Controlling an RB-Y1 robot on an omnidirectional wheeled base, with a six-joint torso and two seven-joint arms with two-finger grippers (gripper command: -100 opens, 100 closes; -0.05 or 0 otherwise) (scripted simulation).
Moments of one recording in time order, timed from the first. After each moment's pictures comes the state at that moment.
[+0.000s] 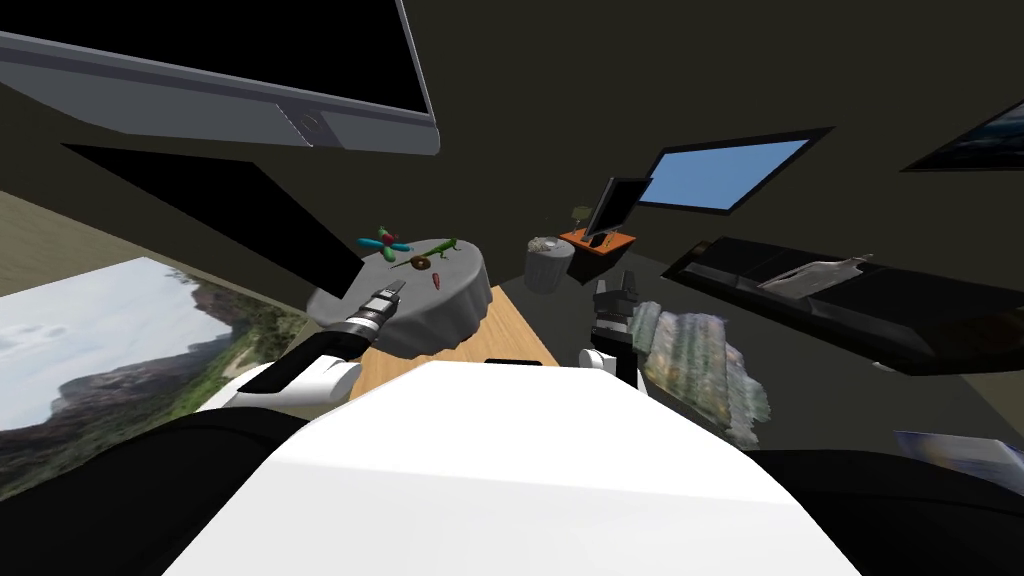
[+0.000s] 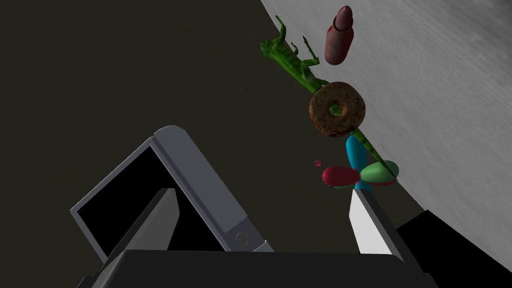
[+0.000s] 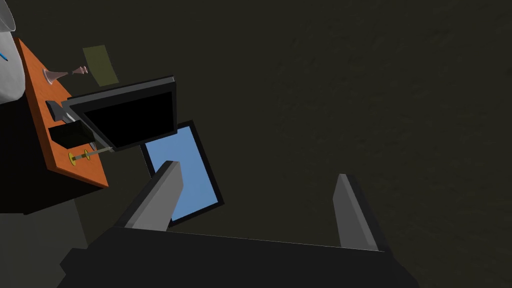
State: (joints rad) left arm 0.79 0.61 0.44 -2.42 0.39 0.31 -0.23; right arm 0.52 0.02 -0.04 -2.23 -0.08 -0.39 -0.06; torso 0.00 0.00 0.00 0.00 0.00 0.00
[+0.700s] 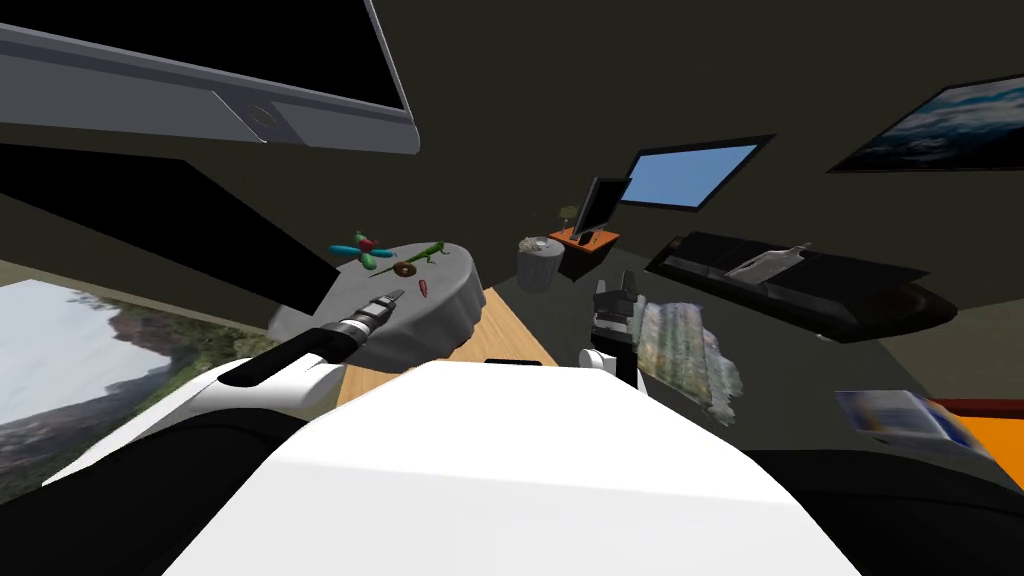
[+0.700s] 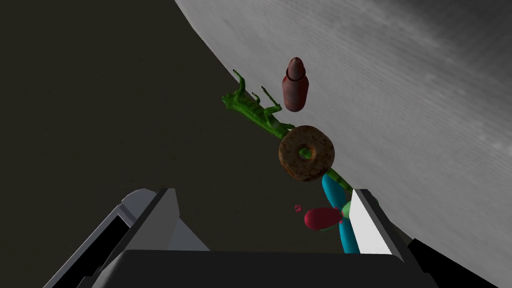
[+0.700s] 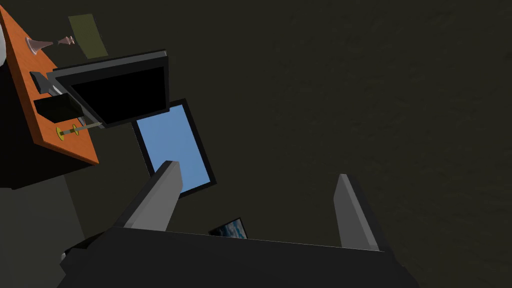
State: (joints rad) left arm 0.87 0.75 0.50 -2.41 0.47 0.49 -0.22; right arm 0.52 0.02 -0.04 -2.23 -0.08 -0.39 -0.06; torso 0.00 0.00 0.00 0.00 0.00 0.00
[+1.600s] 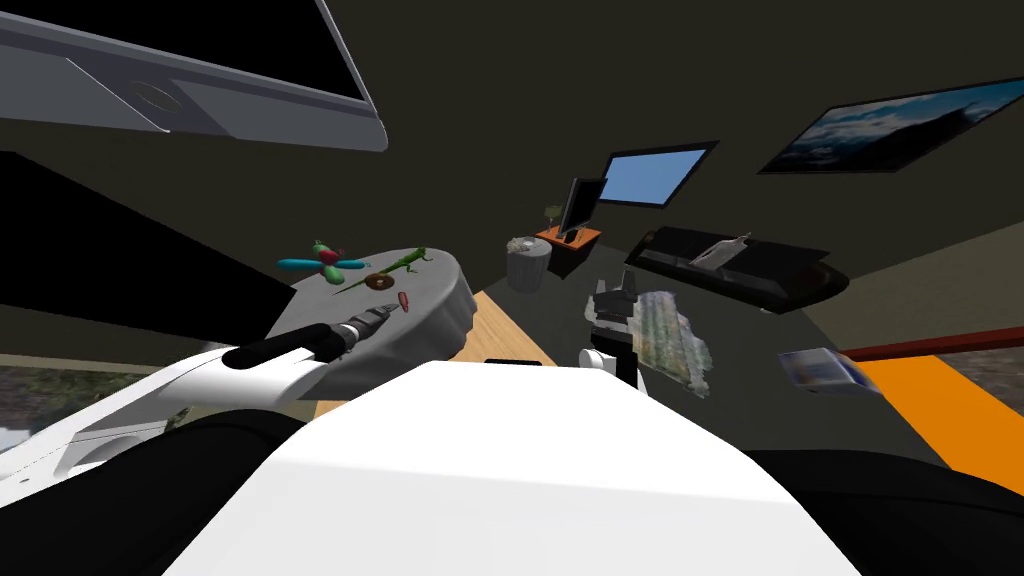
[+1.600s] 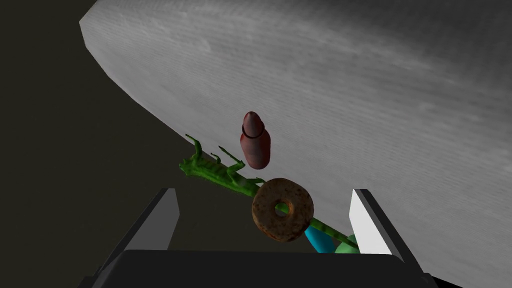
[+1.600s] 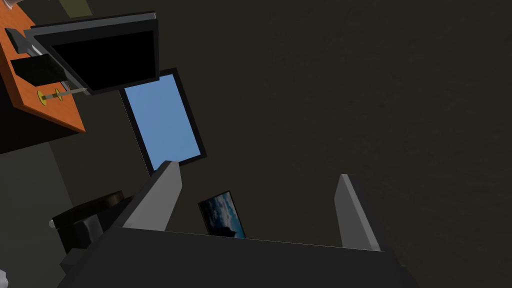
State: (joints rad) left arm 0.94 0.92 0.56 -2.38 0.55 0.73 -0.20; right arm 0.52 0.02 -0.04 -2.23 -0.08 -0.39 -0.06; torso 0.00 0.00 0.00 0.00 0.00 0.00
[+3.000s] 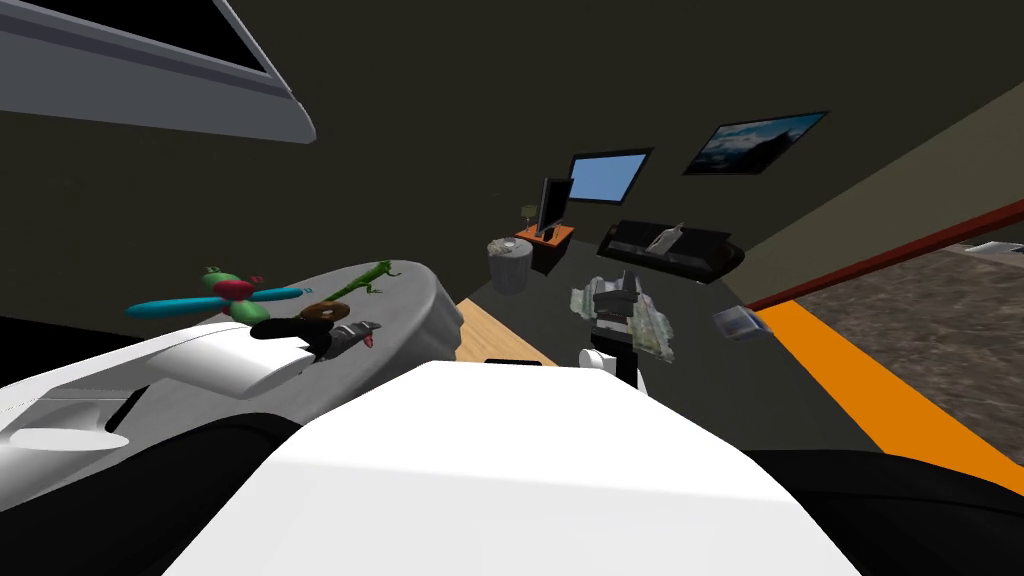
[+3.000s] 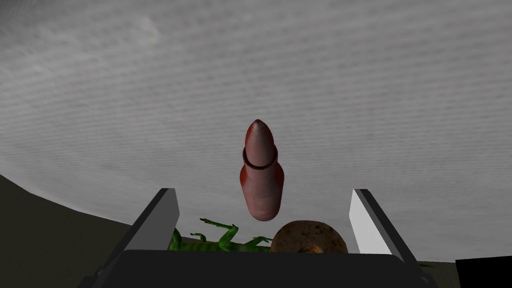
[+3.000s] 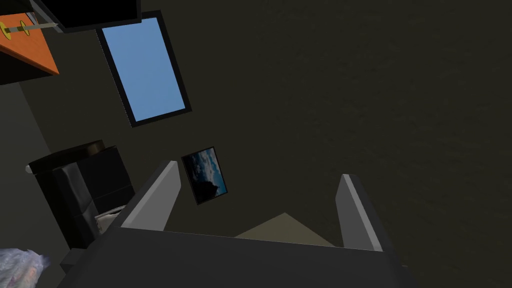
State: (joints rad) left arm 1.08 1.20 0.66 -2.35 0.67 1.11 -0.17; right arm 0.52 0.02 -0.04 -2.23 -0.08 -0.39 -0.06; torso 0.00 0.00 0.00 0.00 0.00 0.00
